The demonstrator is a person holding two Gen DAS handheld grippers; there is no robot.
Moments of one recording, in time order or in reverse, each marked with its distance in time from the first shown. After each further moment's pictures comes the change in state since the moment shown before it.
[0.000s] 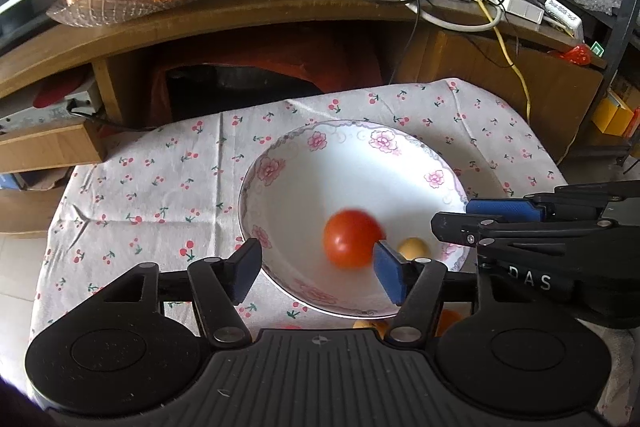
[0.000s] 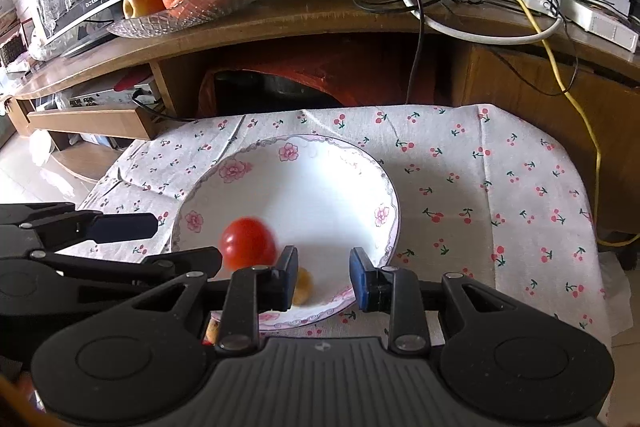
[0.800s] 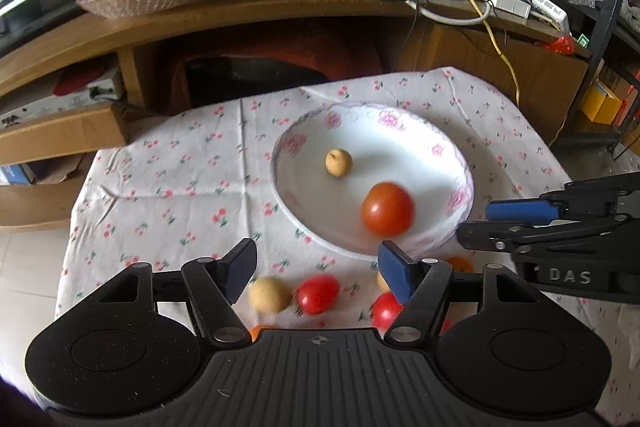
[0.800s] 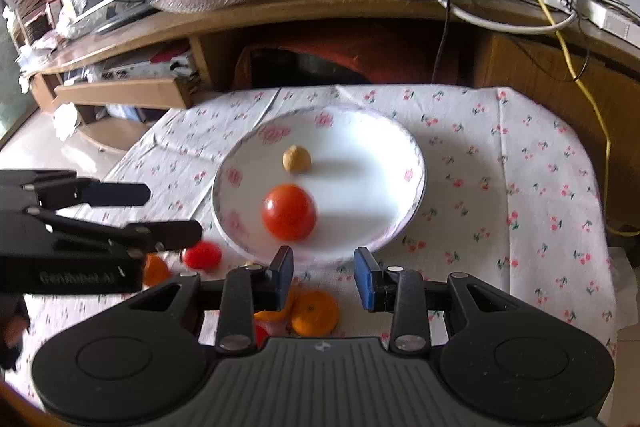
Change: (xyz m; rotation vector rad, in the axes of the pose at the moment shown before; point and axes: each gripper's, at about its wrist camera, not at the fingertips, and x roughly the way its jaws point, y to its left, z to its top) left arm -0.030 0.026 -0.029 0.023 0.001 -0.020; right arm -0.023 0.013 -0.030 -0.056 0.039 0.063
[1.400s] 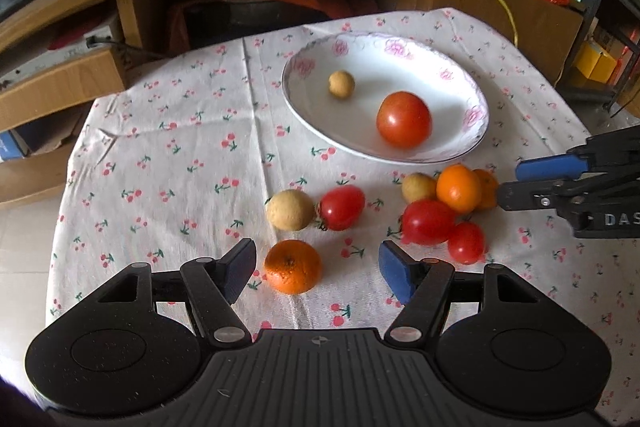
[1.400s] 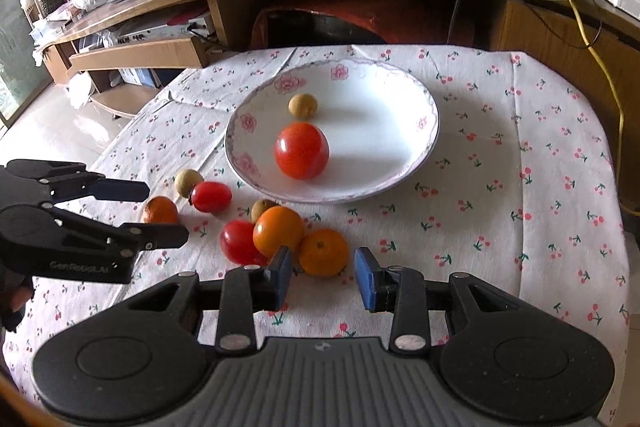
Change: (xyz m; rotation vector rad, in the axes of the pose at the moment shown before) left arm 0.013 0.017 -0.039 0.043 0.096 -0.020; right arm 0.002 -0.001 -0.026 -0.030 0.073 0.042
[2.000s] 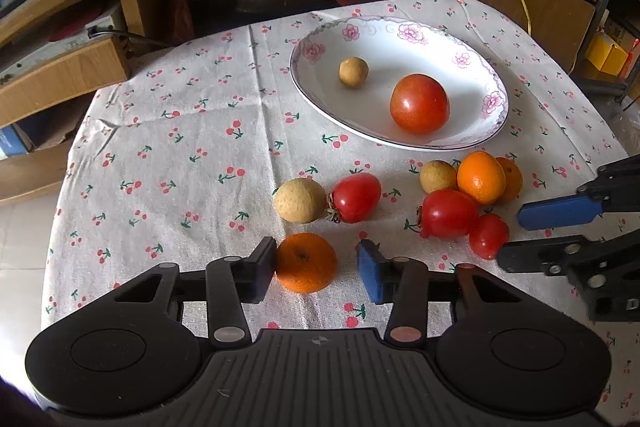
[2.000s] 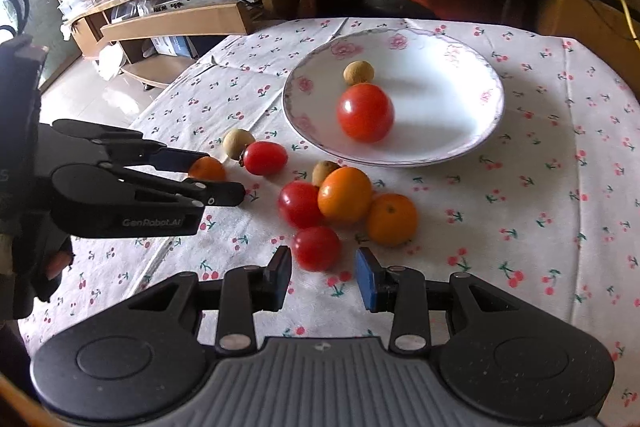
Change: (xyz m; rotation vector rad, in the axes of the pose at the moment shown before) left arm 0.011 -0.001 -0.003 0.002 0.015 0.030; right arm 0.014 0.029 -0.013 -0.054 0.057 0.081
